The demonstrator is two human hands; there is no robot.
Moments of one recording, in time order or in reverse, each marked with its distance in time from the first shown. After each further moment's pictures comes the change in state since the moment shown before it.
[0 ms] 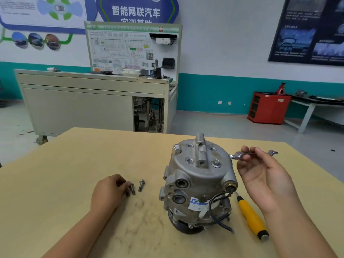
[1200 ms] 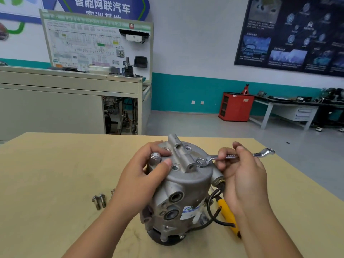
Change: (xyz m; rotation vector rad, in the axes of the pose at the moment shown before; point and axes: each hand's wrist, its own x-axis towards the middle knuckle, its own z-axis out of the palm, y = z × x) left_hand -0.059 0.162 -0.029 -0.904 -0.332 0.344; right_hand -0.009 0.015 0.014 -0.231 0.118 -0.337
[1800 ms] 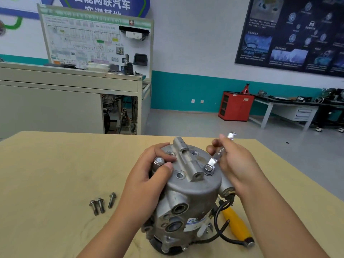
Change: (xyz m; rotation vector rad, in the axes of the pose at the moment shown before) left_hand 0.007 -0.007 0.007 -0.130 0.005 0.055; right_hand 0.050 0.008 0.007 -0.435 -0.127 0.277
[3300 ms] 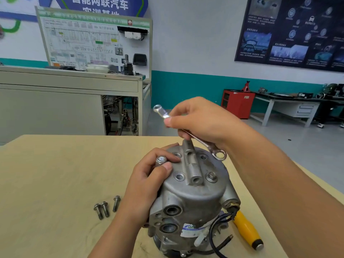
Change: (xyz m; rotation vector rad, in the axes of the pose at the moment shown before) left_hand 0.013 -0.011 -0.012 -0.116 -0.085 -0.036; right_hand -0.004 -0.064 0.076 -0.978 -0.428 -0.378
